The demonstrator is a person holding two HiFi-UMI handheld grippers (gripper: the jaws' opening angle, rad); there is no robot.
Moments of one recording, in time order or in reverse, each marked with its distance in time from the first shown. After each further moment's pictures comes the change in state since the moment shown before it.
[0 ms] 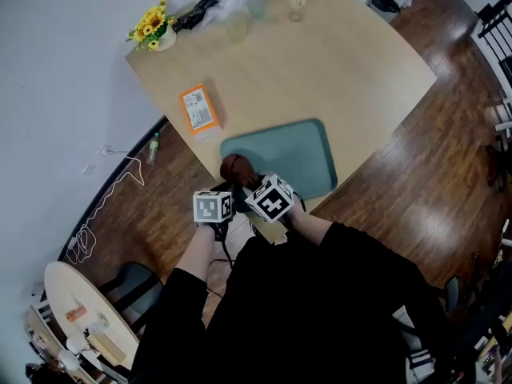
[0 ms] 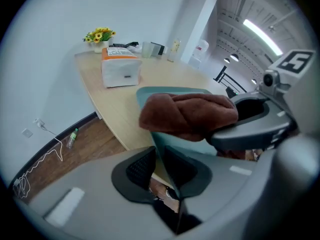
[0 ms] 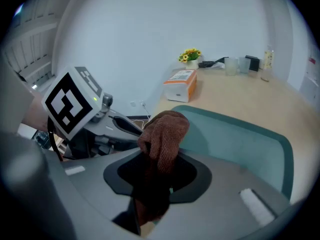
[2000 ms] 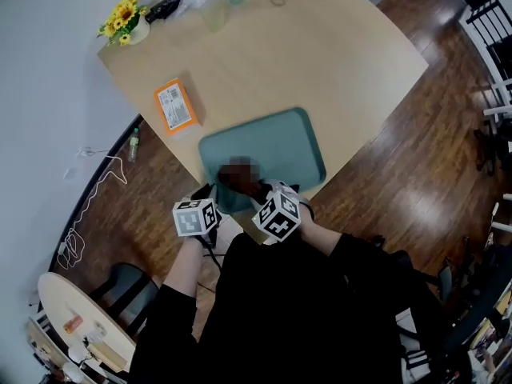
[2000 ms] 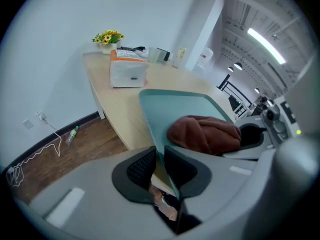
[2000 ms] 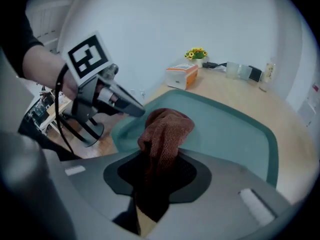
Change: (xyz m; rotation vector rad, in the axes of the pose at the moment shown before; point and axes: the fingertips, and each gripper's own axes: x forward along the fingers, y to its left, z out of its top) left arm 0.000 0.007 0.001 -0.071 -0.064 0.012; right arm -0.009 -0.018 -0.061 -0.179 0.059 -0.075
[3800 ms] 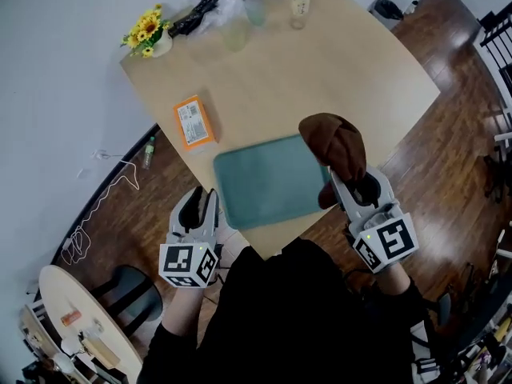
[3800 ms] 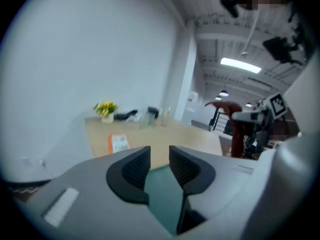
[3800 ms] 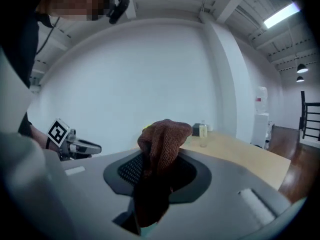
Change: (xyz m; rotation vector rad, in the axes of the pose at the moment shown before) left arm -0.165 -0.077 0.141 0.161 -0.601 0.014; right arm -0.297 -0.141 0.103 0.222 -0.740 -0.321
